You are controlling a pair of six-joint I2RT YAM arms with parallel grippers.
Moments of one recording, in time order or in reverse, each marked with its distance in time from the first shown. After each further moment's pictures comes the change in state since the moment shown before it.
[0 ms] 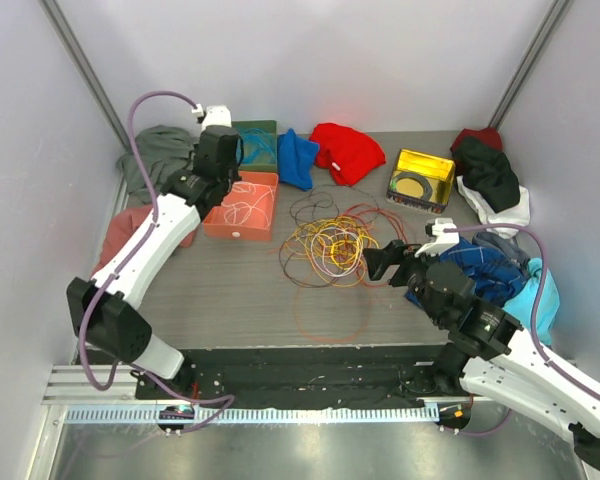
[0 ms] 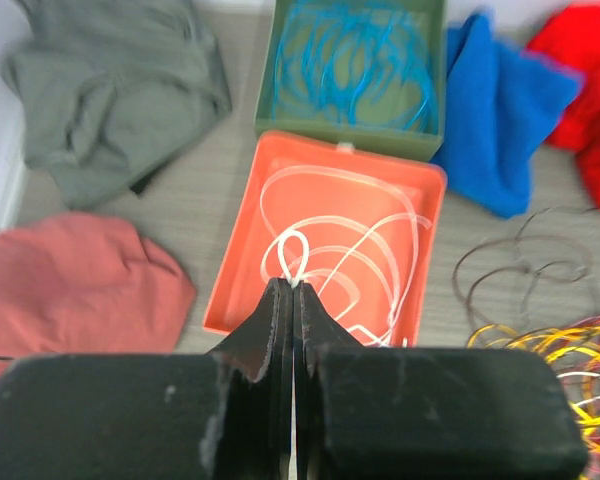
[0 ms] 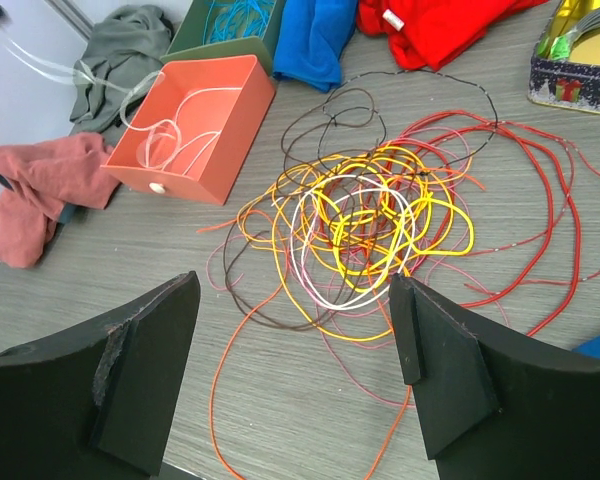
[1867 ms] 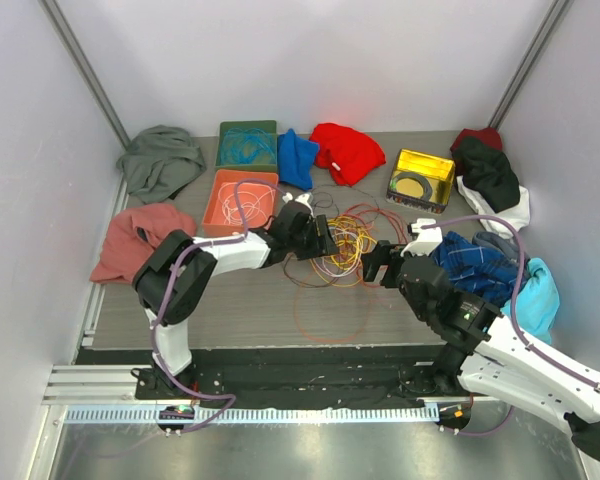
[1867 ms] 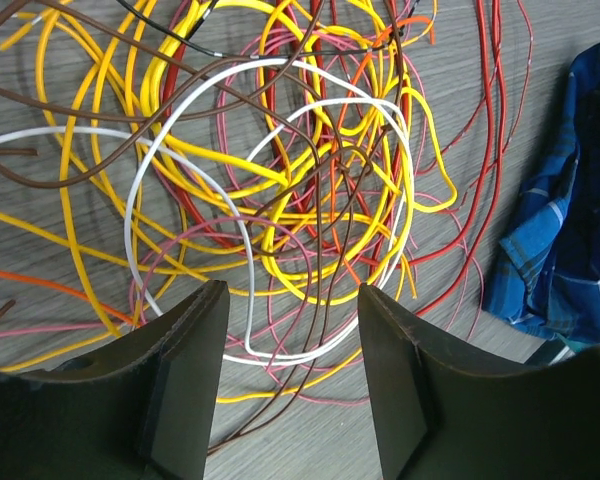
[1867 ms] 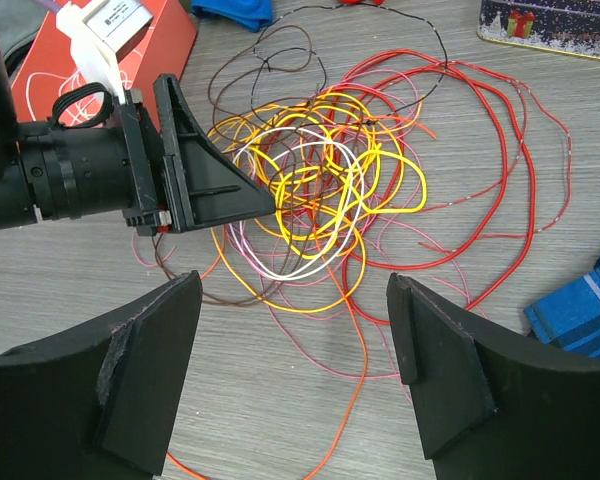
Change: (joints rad) left arm -0.281 0.363 -0.421 0.615 0.664 -0.540; right arm 0.000 0.124 -0.010 -0.049 0.066 0.034
